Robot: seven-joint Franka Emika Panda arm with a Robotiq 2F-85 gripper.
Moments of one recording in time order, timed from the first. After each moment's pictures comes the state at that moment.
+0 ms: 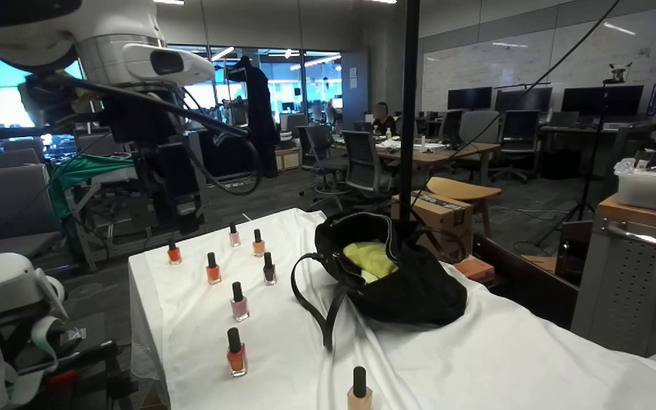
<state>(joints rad) -0.04 -0.66 -0.07 -2.72 -0.23 2.14 -0.18</state>
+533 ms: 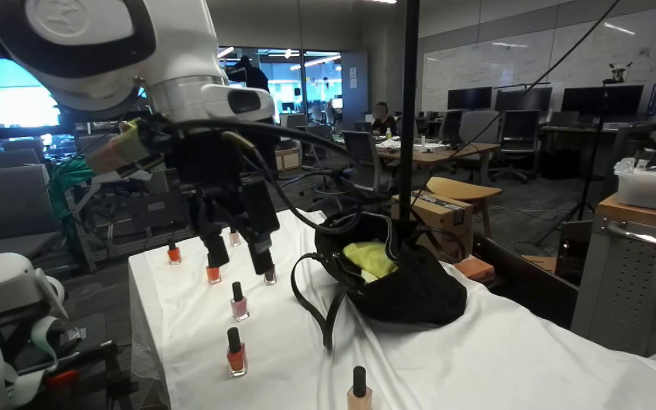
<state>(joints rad) -0.10 -0.37 -0.15 -2.64 -0.38 2.37 -0.34</state>
